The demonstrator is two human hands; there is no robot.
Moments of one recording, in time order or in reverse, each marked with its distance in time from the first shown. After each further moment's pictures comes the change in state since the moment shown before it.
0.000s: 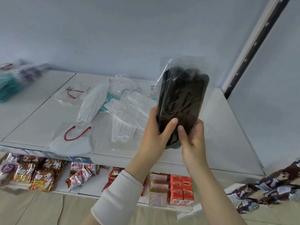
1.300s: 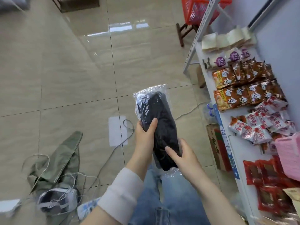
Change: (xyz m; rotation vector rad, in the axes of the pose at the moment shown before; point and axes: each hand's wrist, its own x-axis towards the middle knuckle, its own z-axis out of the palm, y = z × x) left_hand -0.467 -0.097 -0.440 -0.424 1.677 -0.704; right_hand -0.386 0.093 0.440 -0.425 -1.554 0.546
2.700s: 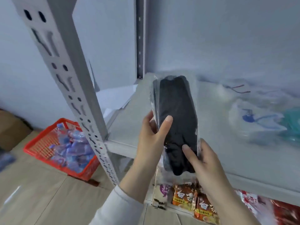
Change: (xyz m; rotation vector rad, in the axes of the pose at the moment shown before) left_hand 0.269 0.412 0.540 0.419 -1.371 0.307; right_hand 0.331 -0.396 -0.330 0.403 1.278 -0.234
